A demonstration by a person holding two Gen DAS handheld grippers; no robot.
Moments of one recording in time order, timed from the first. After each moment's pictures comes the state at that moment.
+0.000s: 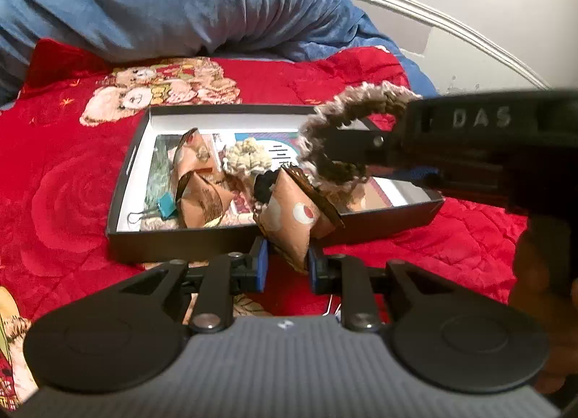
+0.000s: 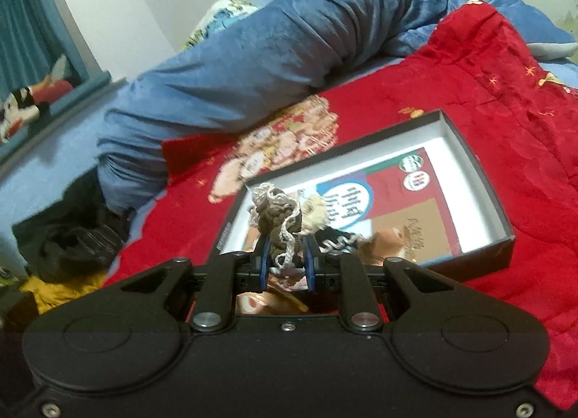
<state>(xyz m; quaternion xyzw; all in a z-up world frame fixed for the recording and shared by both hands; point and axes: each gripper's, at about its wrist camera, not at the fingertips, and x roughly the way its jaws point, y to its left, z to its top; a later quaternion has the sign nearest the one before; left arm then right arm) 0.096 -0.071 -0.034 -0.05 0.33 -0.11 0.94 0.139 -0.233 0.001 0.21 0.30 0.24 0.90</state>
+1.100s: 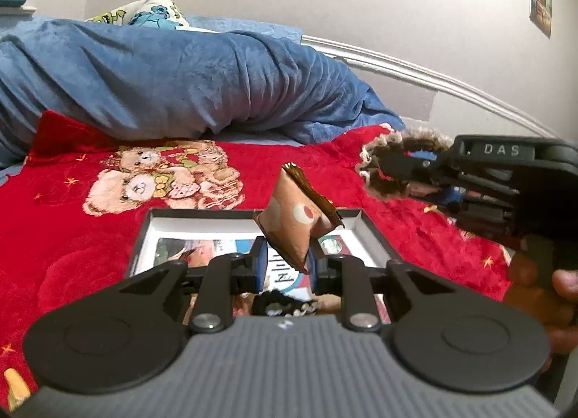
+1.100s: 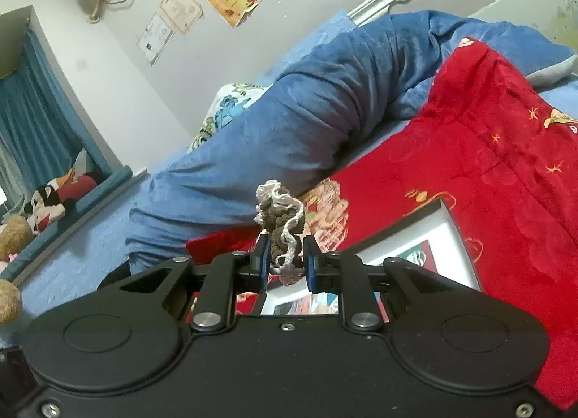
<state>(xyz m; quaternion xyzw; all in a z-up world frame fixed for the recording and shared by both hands) 0.130 -0.078 0.018 -0.06 0.22 -0.09 0.97 0.193 -0.300 0.028 0.31 0.20 0.23 0.90</state>
